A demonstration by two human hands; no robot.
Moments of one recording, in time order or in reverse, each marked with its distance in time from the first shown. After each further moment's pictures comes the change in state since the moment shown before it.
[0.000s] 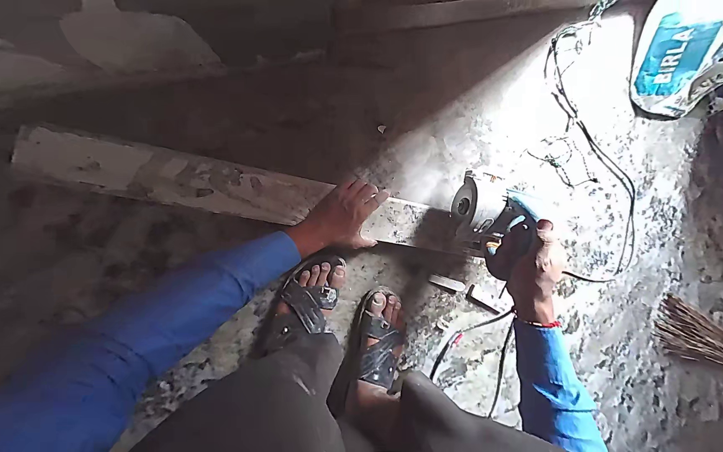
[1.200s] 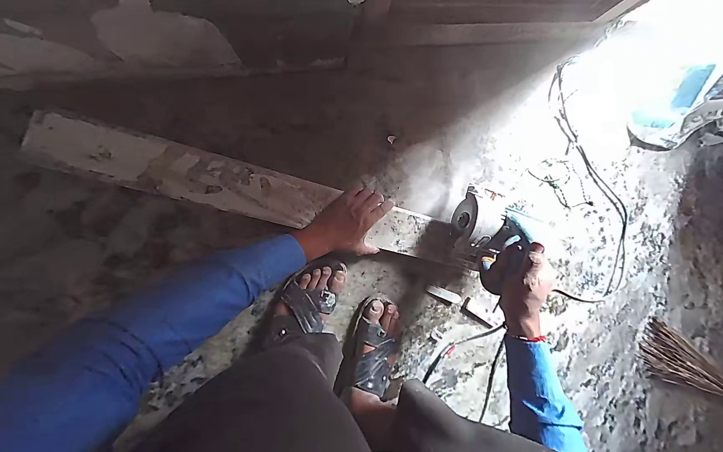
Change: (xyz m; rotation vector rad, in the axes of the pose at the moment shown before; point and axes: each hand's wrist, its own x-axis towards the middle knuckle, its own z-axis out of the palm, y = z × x) left_hand -0.001 0.003 -0.002 0.035 -0.003 -0.007; right_hand -0.005 0.005 0.007 -0.090 0.026 -0.064
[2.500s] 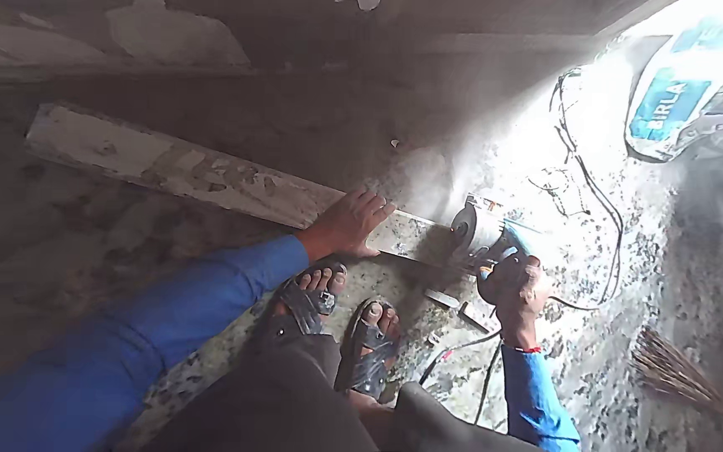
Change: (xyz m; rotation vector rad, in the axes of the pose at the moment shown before) left_hand 0.000 0.003 -0.006 -0.020 -0.030 -0.029; right_hand -0.008 0.005 -0.003 -0.063 0.014 -0.084
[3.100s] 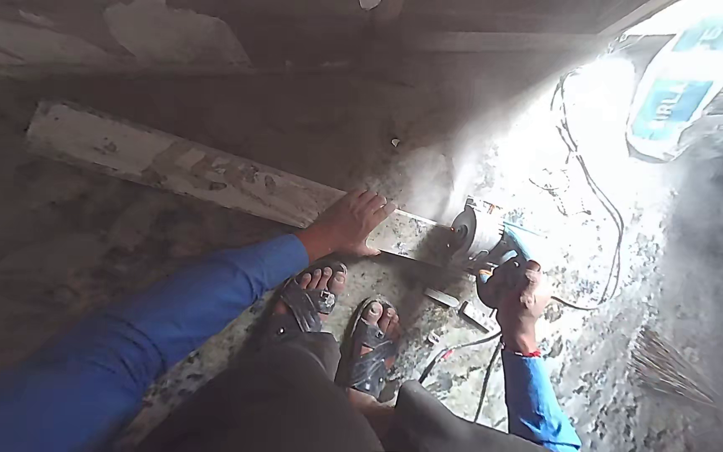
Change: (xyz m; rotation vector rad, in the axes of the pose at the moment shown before) left_hand 0.001 -0.001 0.001 0.005 -0.006 0.003; right_hand -0.006 0.000 -0.002 0.010 0.003 0.039
